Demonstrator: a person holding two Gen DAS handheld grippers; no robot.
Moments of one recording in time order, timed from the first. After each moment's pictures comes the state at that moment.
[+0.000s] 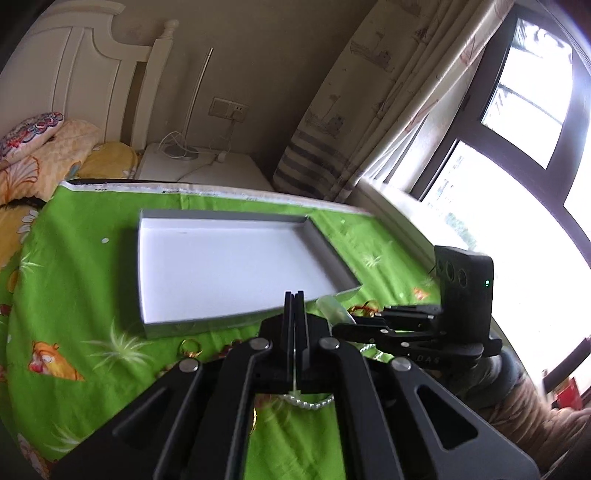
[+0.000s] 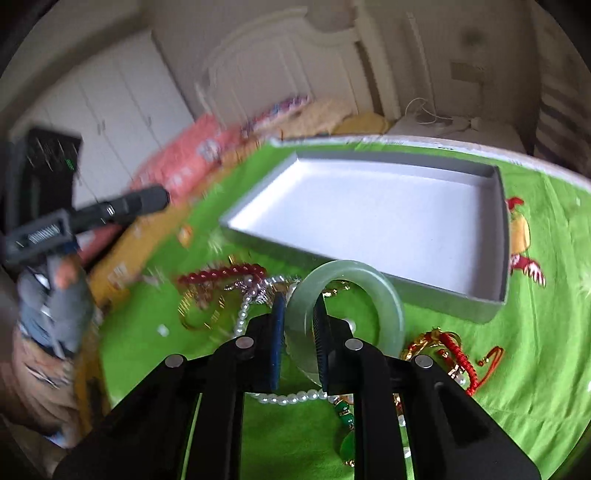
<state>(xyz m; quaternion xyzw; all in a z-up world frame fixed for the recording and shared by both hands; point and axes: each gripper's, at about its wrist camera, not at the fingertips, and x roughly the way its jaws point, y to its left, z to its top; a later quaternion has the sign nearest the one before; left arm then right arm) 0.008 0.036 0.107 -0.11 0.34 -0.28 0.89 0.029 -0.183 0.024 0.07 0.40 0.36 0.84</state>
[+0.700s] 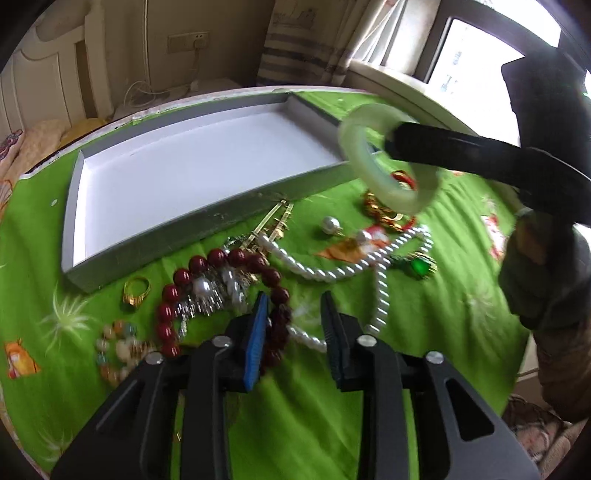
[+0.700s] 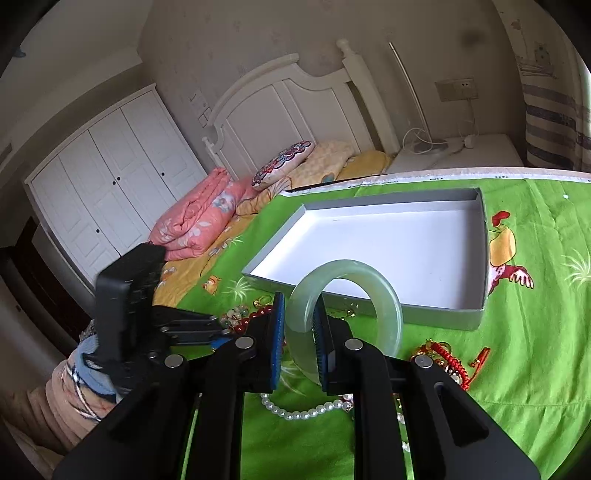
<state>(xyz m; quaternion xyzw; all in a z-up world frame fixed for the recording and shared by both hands) 0.019 -0.045 0.017 0.07 0.47 -0.28 0.84 0.015 -0.216 0.053 0.13 0.34 0.37 0.86</state>
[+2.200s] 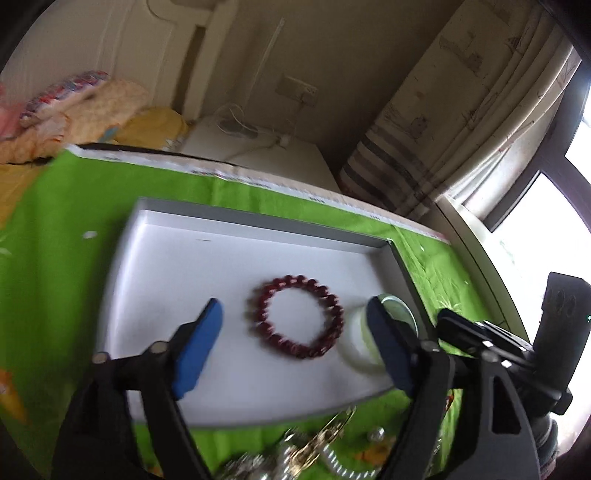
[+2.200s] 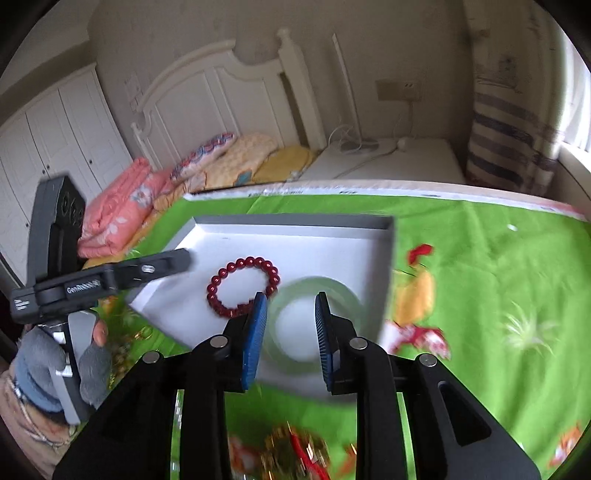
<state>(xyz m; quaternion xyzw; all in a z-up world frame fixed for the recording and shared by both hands) 0.116 0.005 0.058 -0.14 0.38 -0.14 0.90 0.091 -0.233 0.042 0.07 0.37 0.23 0.90</state>
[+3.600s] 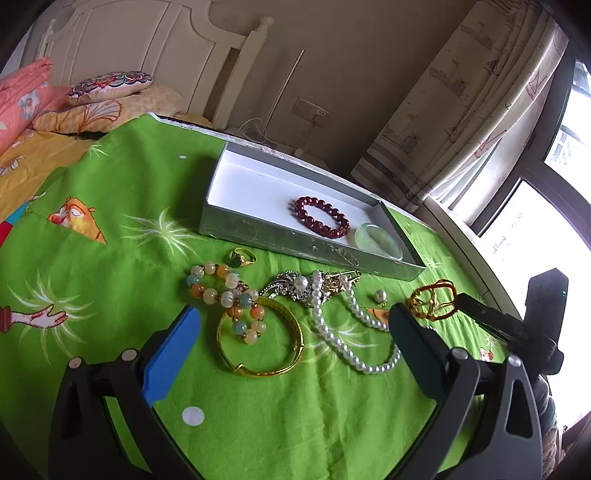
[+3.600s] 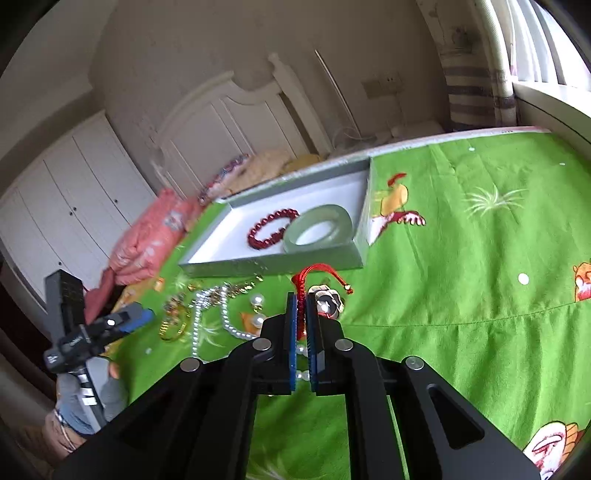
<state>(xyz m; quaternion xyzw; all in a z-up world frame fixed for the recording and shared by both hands) -0.045 0.058 0.025 -0.18 0.34 -0.13 0.91 -0.023 -0.278 0.014 0.17 0.34 0.27 0.89</state>
